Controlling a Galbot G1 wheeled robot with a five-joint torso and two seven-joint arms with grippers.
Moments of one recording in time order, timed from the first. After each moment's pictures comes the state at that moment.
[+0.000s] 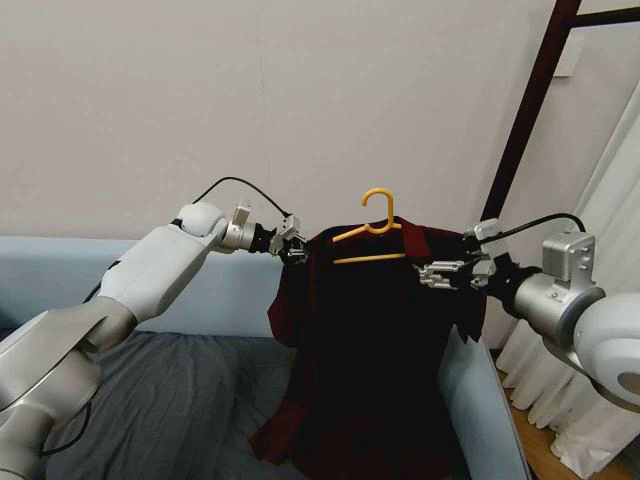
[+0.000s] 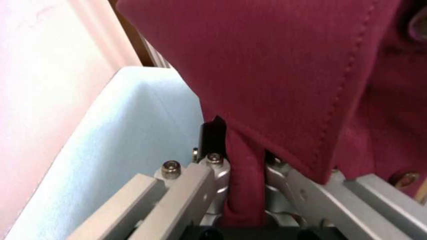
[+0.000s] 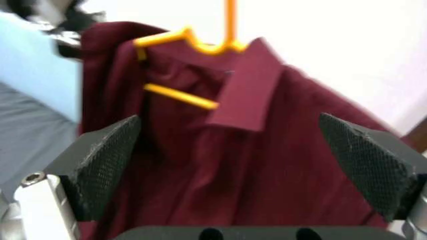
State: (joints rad) left arm -0.21 -1.11 0.46 -0.80 -0.65 -0.02 1.27; right arm -0.60 0.47 0.21 2.34 1.25 -0.74 0.45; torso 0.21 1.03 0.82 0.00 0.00
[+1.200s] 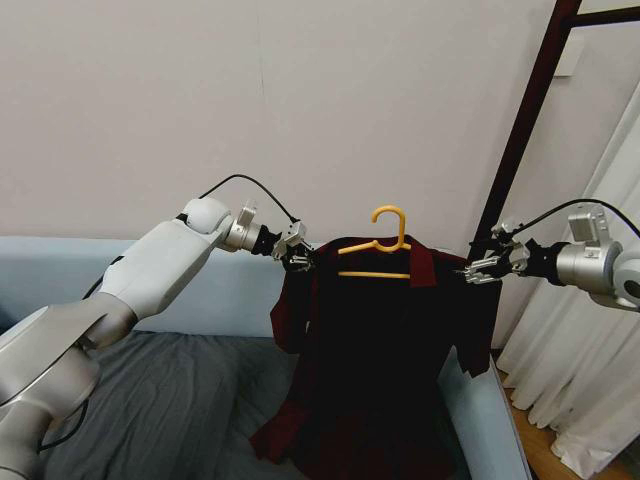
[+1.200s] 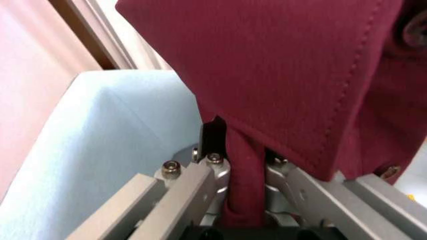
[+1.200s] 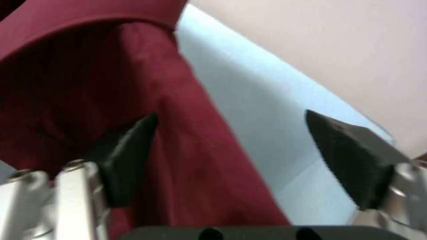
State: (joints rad) left arm -0.22 -1.12 0.50 -0.84 -0.61 -0.05 1.36; right arm -0.42 0.38 0.09 1.83 0.94 -0.67 -0.43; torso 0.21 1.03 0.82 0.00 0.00
